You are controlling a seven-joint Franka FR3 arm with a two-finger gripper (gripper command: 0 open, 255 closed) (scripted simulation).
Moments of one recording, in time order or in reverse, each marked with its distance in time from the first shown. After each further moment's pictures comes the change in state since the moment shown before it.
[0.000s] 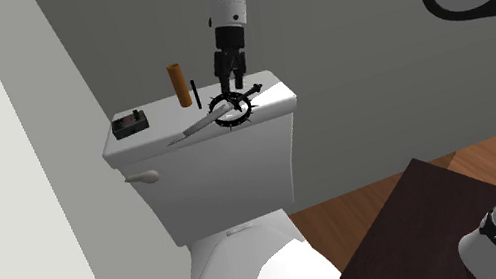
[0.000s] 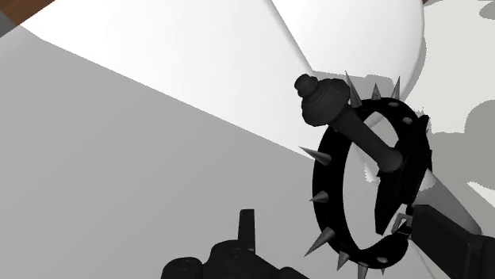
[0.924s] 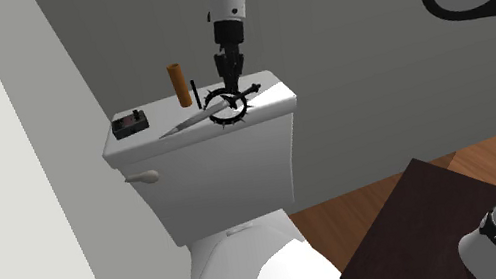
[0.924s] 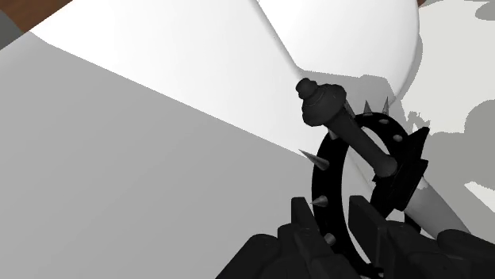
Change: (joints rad) arm -0.001 0.001 0.001 0.036 0.000 -0.033 0.012
